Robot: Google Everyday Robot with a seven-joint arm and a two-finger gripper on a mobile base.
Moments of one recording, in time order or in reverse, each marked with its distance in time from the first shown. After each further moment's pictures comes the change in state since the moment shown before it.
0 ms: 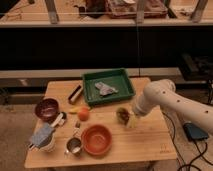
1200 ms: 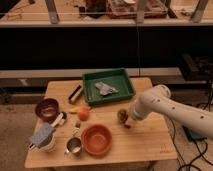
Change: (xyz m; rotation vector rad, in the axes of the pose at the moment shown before) arm 0.001 0.004 0.021 0.071 0.057 -0.068
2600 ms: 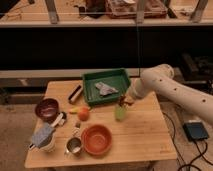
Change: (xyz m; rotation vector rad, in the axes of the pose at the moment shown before) arm -0.057 -0.094 -0.078 0.141 -0.129 -0.077
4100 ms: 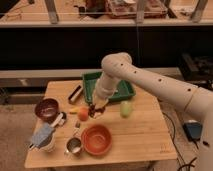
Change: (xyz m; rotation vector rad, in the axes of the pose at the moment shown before) arm -0.145 0.088 0.037 -0.403 -0.049 -0.492
